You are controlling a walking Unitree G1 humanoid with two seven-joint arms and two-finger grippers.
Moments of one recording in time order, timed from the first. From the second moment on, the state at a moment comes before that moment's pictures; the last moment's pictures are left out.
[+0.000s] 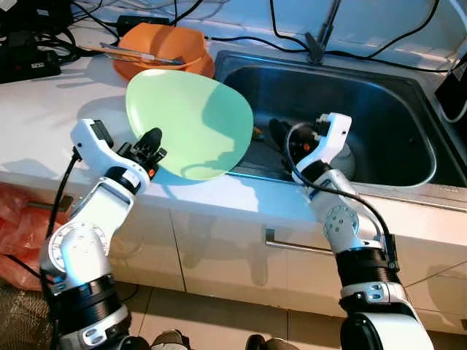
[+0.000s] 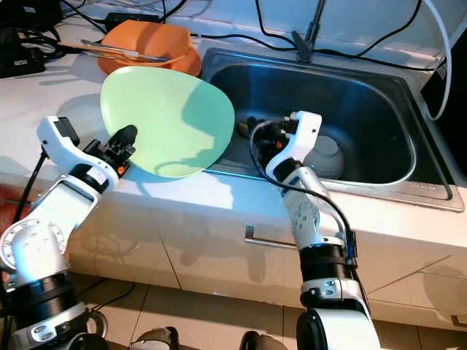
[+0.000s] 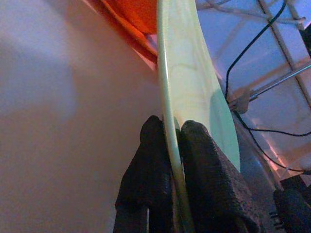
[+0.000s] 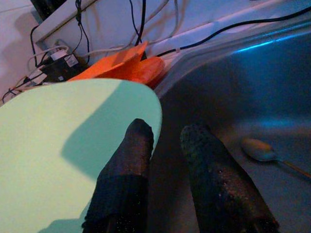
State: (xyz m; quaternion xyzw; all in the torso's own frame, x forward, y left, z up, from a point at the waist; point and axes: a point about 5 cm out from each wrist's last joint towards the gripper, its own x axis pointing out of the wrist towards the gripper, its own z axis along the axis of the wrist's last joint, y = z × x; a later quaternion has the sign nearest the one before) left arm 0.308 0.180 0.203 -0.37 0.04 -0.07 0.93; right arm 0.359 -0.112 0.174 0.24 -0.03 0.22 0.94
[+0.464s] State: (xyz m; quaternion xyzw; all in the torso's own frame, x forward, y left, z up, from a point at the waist) left arm 0.314 0.163 0.221 -0.40 -0.05 -0.09 0.91; right arm 0.361 -0.116 0.172 0.24 -0.03 0.21 0.95
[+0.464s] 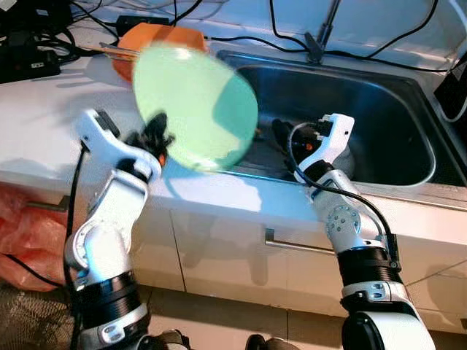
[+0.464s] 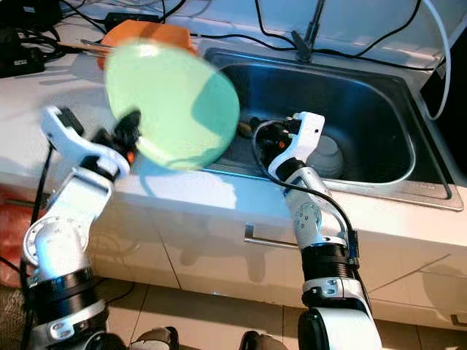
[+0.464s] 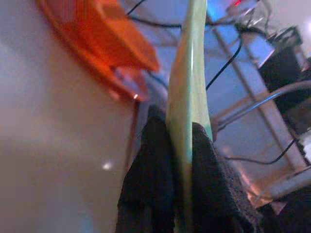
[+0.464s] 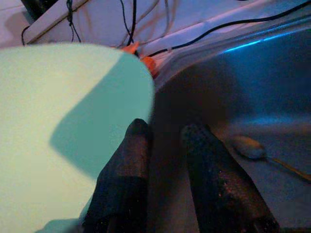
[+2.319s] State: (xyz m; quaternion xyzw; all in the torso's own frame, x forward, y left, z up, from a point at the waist) left arm 0.326 0.119 0.238 -0.40 -0.11 -0.18 0.89; right arm 0.359 -0.112 0.187 0.46 -0.01 0.27 0.84
